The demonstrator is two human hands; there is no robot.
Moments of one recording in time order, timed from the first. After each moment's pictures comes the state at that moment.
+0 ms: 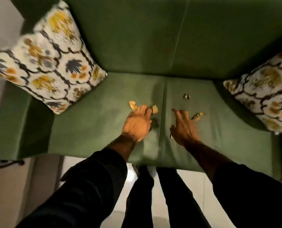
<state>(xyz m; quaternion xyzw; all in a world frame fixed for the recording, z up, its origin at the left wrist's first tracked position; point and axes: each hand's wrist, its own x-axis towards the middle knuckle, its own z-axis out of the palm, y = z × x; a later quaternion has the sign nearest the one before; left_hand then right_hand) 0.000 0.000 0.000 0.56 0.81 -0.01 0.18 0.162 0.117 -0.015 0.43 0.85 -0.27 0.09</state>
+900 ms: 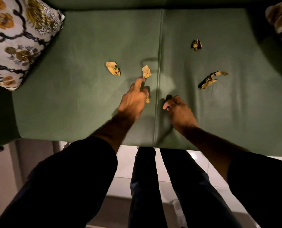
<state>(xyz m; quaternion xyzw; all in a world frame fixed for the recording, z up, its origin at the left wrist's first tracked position) 0.031 0.034 -0.153 0.45 0.84 0.07 0.30 0.204 0.112 -0.170 0.39 0.83 -0.38 0.16</state>
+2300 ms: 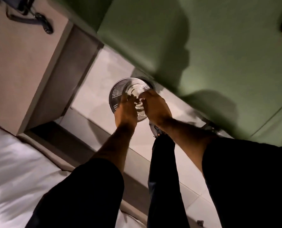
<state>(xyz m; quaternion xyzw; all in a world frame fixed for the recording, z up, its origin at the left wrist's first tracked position) -0.002 -0.407 -0.227 -0.01 0.95 0.11 0.29 0.017 -0.285 -0.224 0.13 0.87 -0.41 0.23</state>
